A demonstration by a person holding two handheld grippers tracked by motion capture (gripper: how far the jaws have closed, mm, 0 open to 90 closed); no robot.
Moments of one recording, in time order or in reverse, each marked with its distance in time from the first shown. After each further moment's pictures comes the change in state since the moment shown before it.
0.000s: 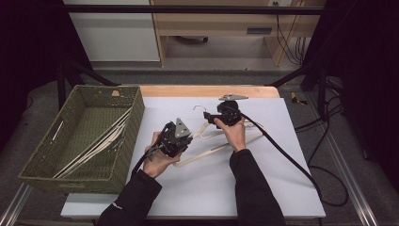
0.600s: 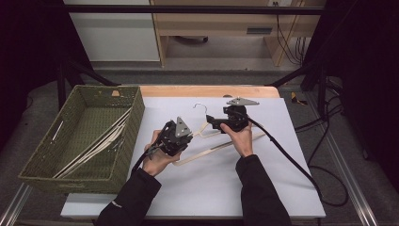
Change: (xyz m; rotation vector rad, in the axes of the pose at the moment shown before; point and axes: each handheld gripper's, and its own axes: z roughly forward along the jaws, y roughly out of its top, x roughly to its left) left arm 0.003 0.004 -0.003 0.010 0.006 0.043; right arm 0.006 -0.006 -0.038 -0.092 0.051 -0.007
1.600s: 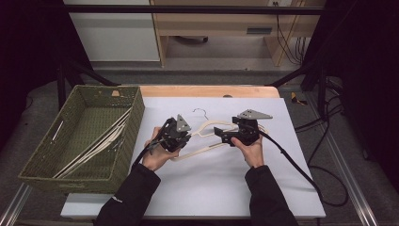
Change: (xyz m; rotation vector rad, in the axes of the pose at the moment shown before) left arm 0.013 0.000 0.015 0.056 -0.021 -0.023; right arm 0.001 -0.030 -0.043 -0.037 0.037 -0.008
